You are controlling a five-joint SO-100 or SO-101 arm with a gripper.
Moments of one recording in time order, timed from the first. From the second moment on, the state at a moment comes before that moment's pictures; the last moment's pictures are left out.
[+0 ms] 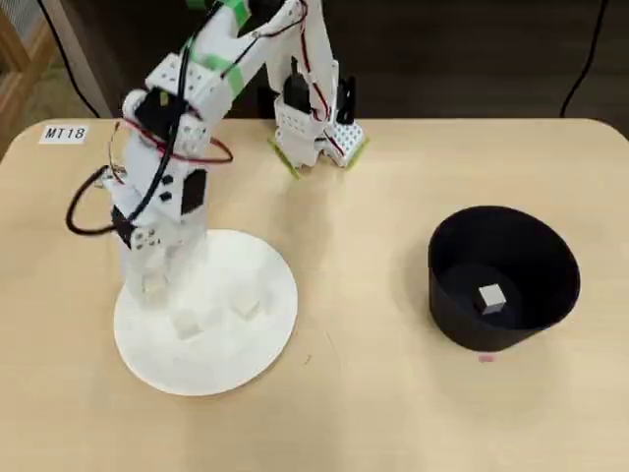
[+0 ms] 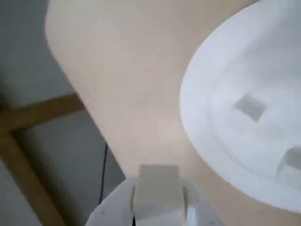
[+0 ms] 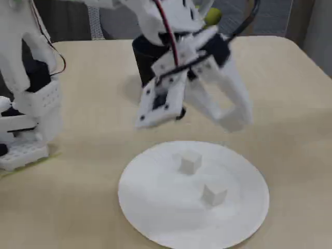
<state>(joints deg) 23.5 100.6 89.6 56.2 -2.6</state>
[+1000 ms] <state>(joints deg) -37.4 118.3 123.5 27.9 -7.3</state>
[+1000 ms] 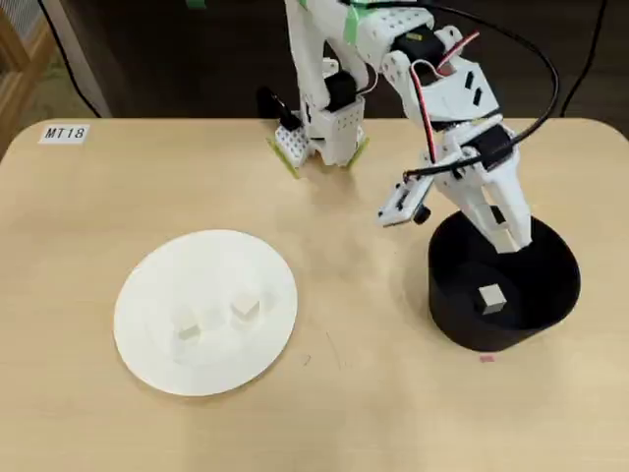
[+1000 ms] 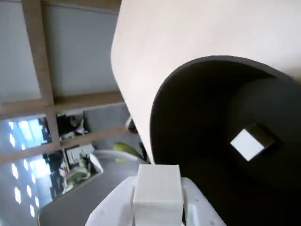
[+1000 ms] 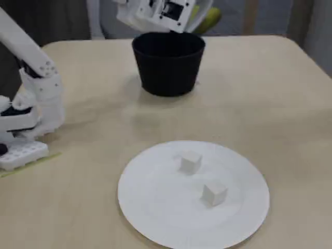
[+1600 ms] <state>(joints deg) -36.9 117.6 123.5 31.4 -9.8</state>
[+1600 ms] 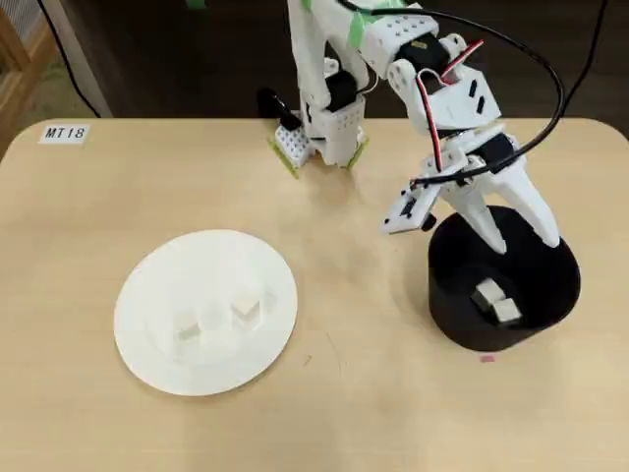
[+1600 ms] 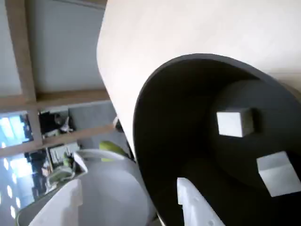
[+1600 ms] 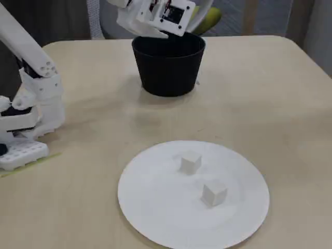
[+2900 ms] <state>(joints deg) 25.6 78.0 72.6 80.2 36.7</state>
